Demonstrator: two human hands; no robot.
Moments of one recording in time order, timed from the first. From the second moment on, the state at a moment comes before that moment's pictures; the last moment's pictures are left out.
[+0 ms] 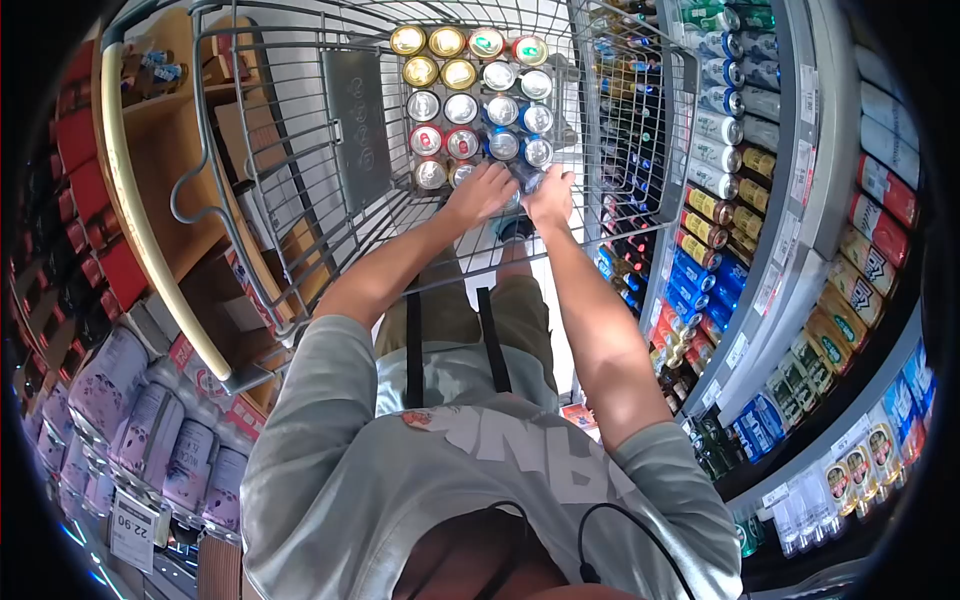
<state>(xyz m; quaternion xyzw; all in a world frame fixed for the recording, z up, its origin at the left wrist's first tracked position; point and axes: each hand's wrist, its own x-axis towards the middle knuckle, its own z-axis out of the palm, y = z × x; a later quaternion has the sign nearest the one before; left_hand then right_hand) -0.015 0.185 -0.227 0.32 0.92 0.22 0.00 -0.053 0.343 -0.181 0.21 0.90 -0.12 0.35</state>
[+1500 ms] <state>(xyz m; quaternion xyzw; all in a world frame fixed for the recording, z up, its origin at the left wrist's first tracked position) -0.013 0.131 -0.214 0.17 0.93 0.33 0.08 -0.036 0.371 -0.224 0.24 0.86 -0.25 0.36</state>
